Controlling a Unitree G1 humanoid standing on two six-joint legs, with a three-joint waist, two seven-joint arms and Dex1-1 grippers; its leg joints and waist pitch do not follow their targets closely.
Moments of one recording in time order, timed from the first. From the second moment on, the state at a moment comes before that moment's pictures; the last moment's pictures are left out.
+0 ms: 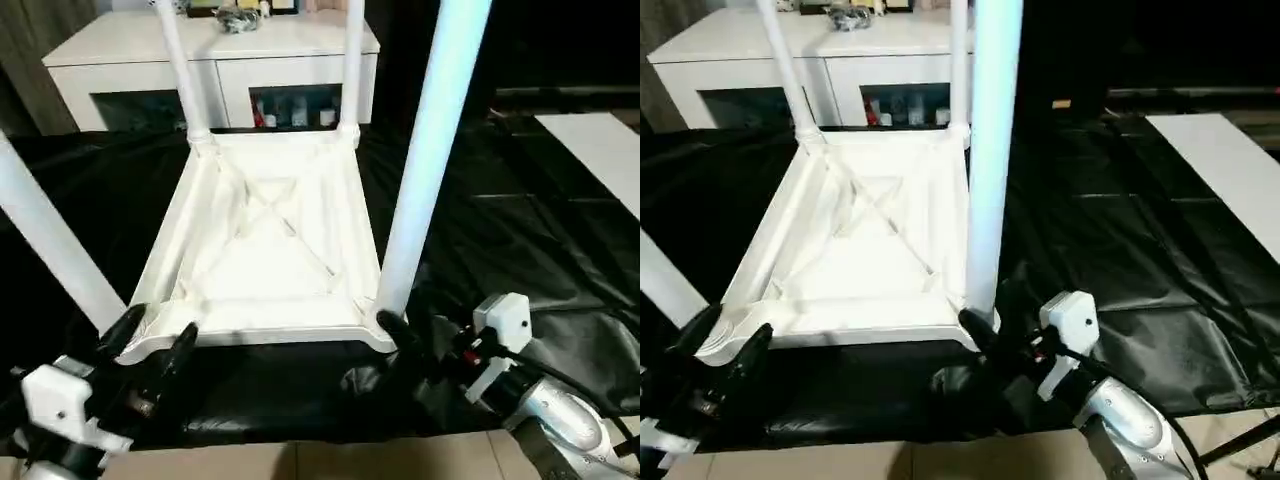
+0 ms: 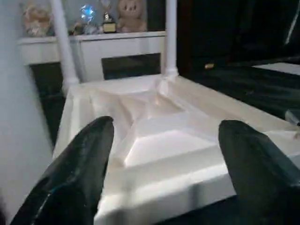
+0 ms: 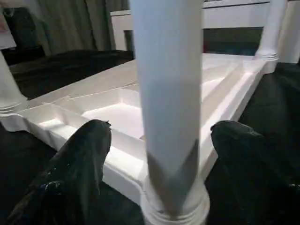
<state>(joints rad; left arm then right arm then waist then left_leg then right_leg) 0.51 0.22 0.25 -0.32 -0.37 -0.23 -0.58 0.19 -0.30 0.04 -0.36 0.34 0.20 0.56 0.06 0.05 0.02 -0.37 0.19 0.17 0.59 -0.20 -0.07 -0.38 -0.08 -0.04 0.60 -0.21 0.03</state>
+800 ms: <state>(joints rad) 0.29 0.36 0.39 -0.28 -0.53 -0.01 -0.47 0.22 -0.43 0.03 -0.40 0.44 0.24 0.73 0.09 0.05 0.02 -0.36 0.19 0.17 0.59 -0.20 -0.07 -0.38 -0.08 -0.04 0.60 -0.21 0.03</state>
